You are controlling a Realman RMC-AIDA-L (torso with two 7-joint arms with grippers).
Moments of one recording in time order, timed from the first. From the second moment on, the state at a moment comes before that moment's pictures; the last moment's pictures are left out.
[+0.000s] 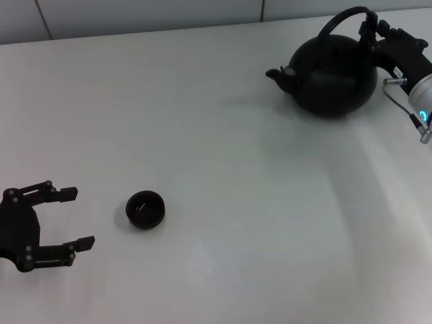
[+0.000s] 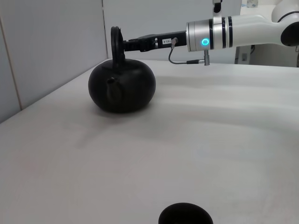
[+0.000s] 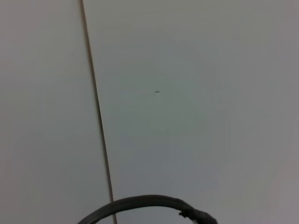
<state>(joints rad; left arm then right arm) -0.32 -2.02 0.79 0.81 2.02 1.69 -1.07 0.62 2.08 -0.40 -0.09 -1.08 -0.91 0.48</state>
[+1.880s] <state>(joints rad) -0.30 -2.02 0.74 0.83 2.02 1.70 -1.05 0.64 2.08 -0.54 -0.10 -1.10 -1.06 0.47</state>
